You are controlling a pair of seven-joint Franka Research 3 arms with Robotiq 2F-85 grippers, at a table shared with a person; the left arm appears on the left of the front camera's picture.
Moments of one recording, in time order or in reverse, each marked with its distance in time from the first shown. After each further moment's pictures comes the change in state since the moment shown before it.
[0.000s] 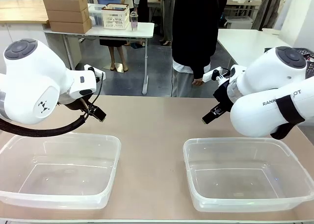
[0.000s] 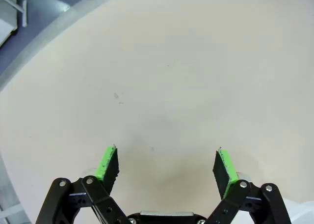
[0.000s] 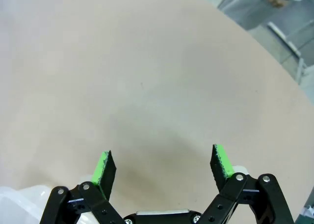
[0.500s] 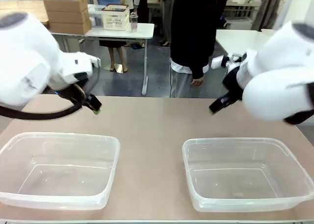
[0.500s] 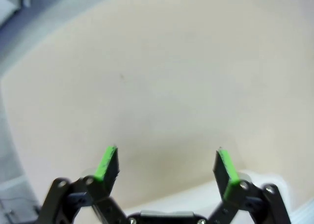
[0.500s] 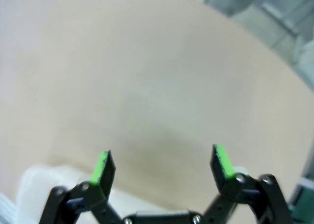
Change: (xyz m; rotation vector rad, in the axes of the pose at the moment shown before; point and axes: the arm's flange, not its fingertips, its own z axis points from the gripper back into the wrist) left arm 0.018 -0.009 0.083 -0.018 0.076 0.107; right arm 0.012 -0.005 0.086 -0.009 0.053 -0.133
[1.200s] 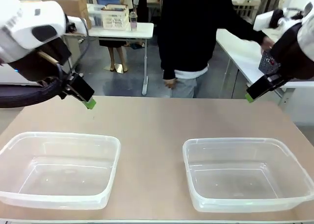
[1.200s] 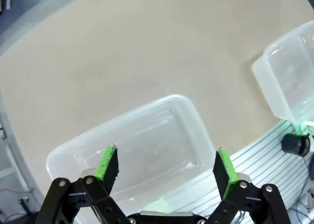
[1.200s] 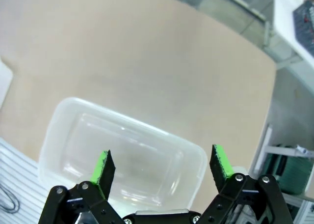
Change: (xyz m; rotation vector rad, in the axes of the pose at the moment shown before) left arm -0.042 -0.072 0.147 -0.126 -0.019 -0.020; right arm -0.043 0.034 0.157 -0.127 -0.002 -0.024
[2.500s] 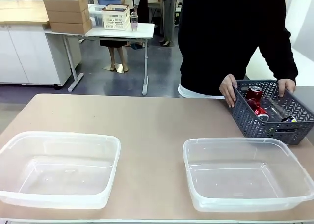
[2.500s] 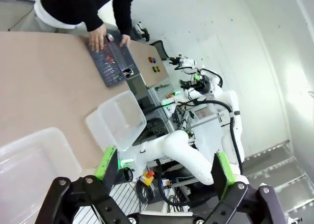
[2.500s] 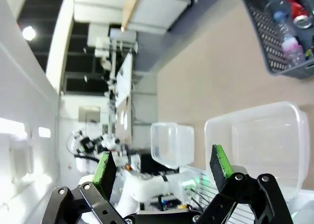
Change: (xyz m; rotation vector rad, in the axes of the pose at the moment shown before) left arm -0.088 0.182 0.108 -0.987 -0.495 0.373; right arm -0.143 -0.220 0.039 0.963 -0.243 -1.010
